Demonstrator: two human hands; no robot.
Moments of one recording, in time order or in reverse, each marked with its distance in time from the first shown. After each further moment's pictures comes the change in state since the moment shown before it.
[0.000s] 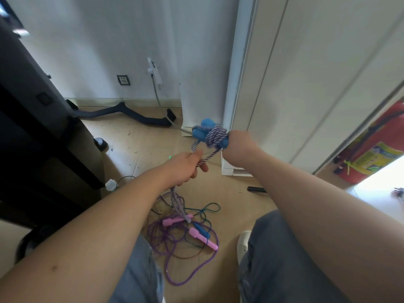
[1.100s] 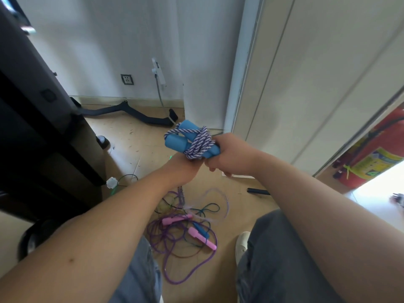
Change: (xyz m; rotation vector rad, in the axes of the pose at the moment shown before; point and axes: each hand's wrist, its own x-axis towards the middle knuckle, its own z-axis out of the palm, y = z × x) left_hand -0.010 0.004 0.006 0.259 0.203 0.184; right_hand -0.048 -0.028 -0.024 0.358 -0.264 -0.289
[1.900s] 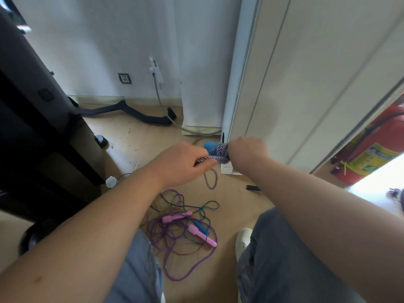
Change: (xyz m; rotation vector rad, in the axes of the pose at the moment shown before) left_hand -0.021 0.003 -0.025 0.337 0.004 0.486; right_hand 0.012 0.040 0.006 -0.971 0.159 0.214
